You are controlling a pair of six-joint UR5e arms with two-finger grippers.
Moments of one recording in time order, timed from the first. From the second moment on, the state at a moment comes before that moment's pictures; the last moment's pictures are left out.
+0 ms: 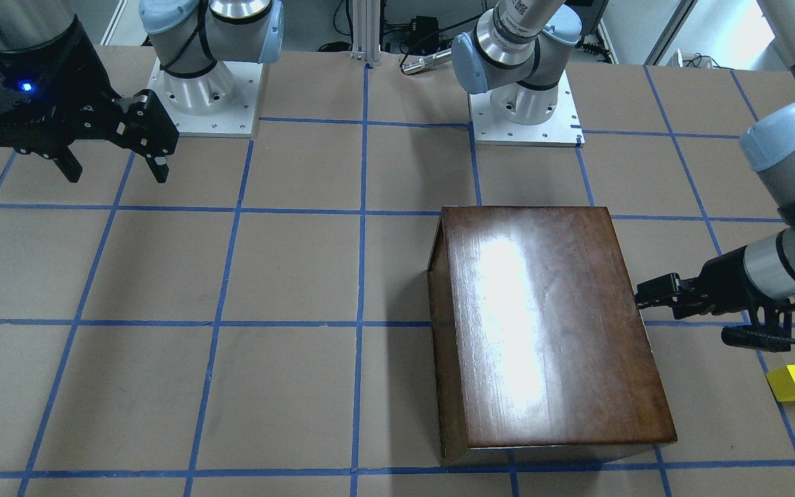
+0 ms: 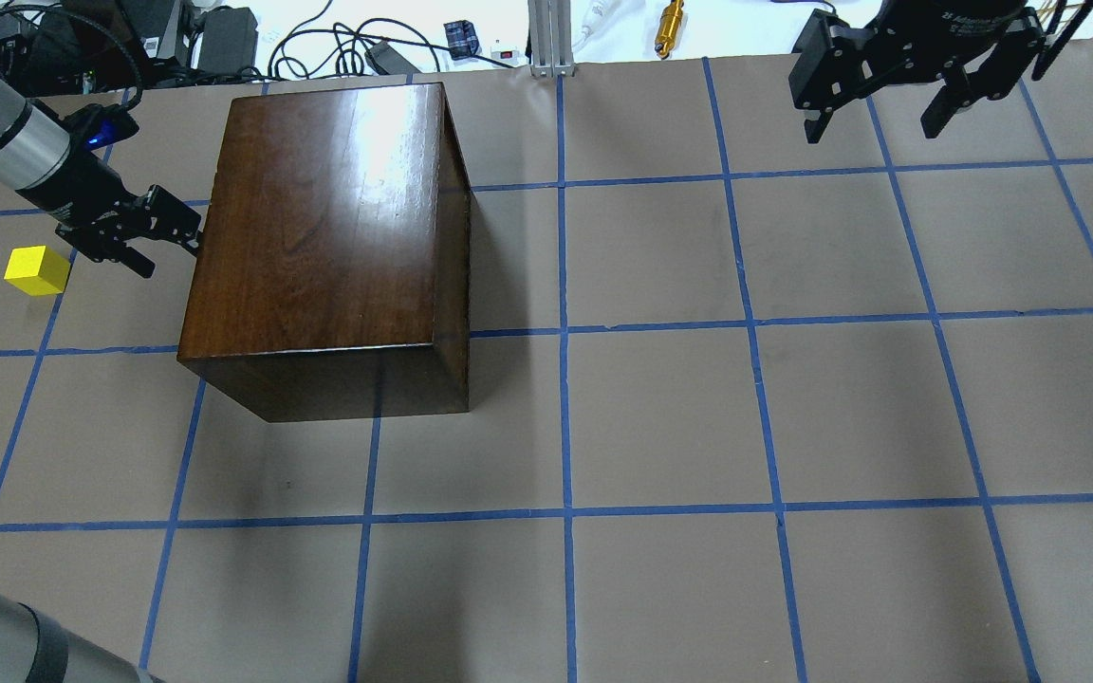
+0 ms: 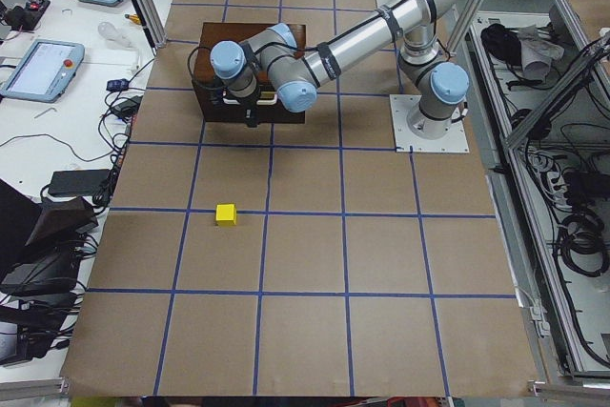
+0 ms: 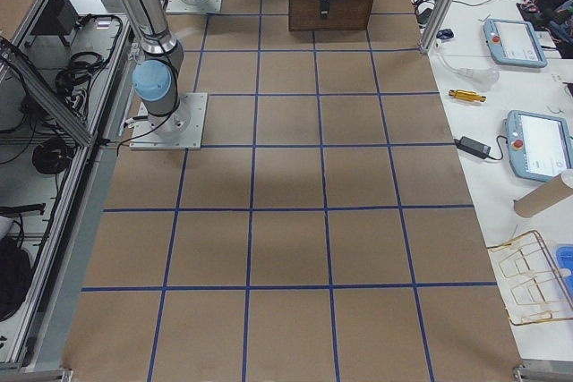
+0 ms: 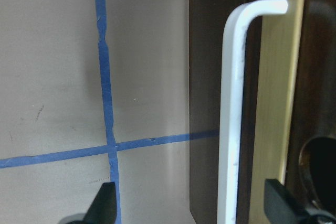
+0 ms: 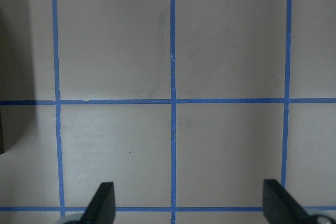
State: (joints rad) left arm -1.13 -1.95 -1.57 -1.43 1.35 0.50; right arm 1.54 -1.52 1.41 -1.53 -1.56 -0.04
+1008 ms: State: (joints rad) left arm -1.11 -1.97 -1.60 -1.37 1.34 0.52; right arm 1.54 -1.53 1.41 -1.53 -1.56 -0.04
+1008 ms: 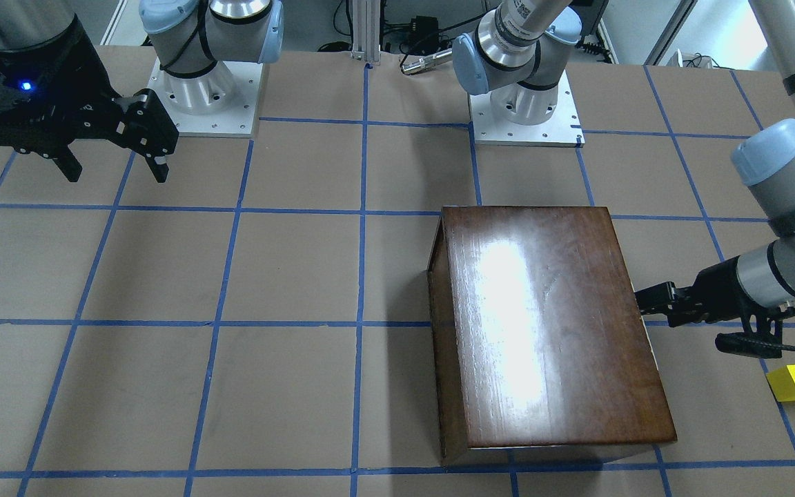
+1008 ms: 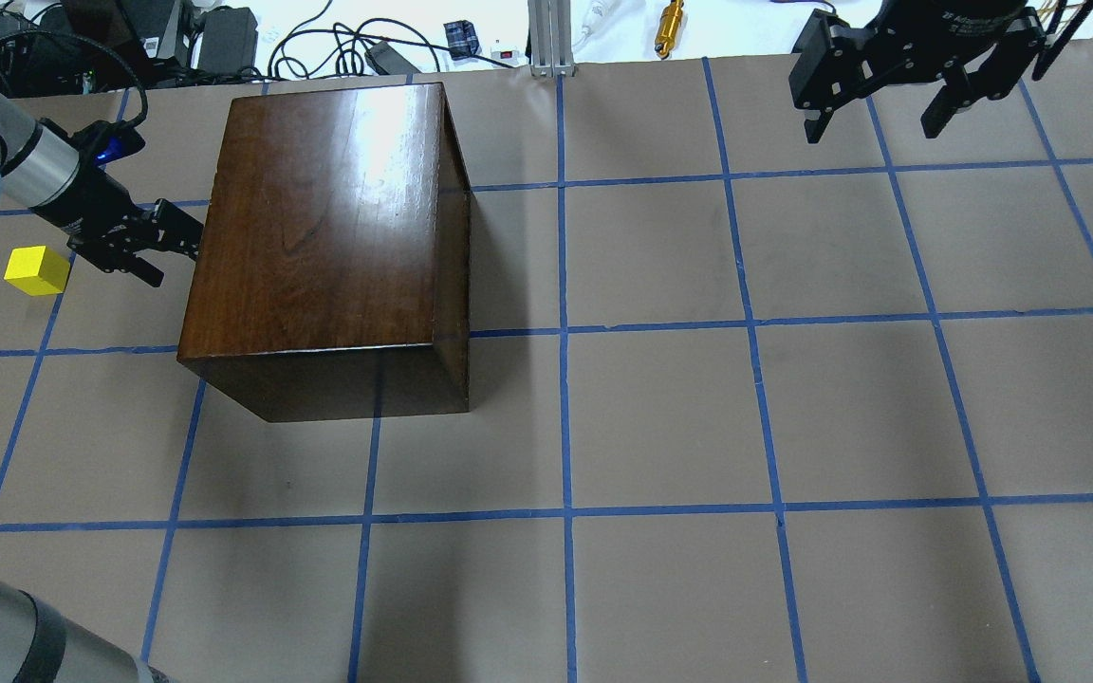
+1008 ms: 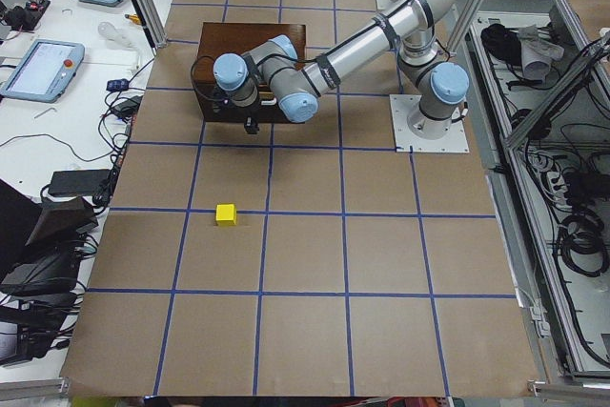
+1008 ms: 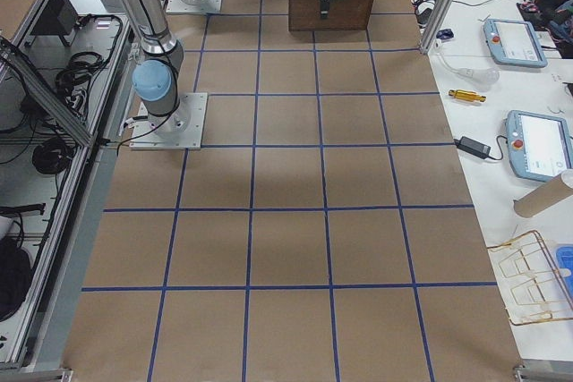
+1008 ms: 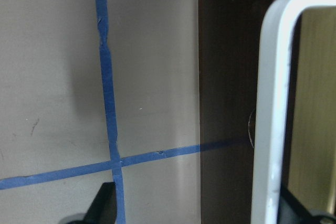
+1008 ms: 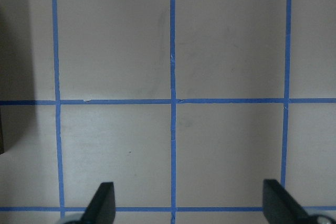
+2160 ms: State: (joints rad) left arm -0.99 -1.97 -1.58 -1.37 1.34 0.54; right arm 1.54 -1.53 1.41 -1.53 -1.56 -0.04
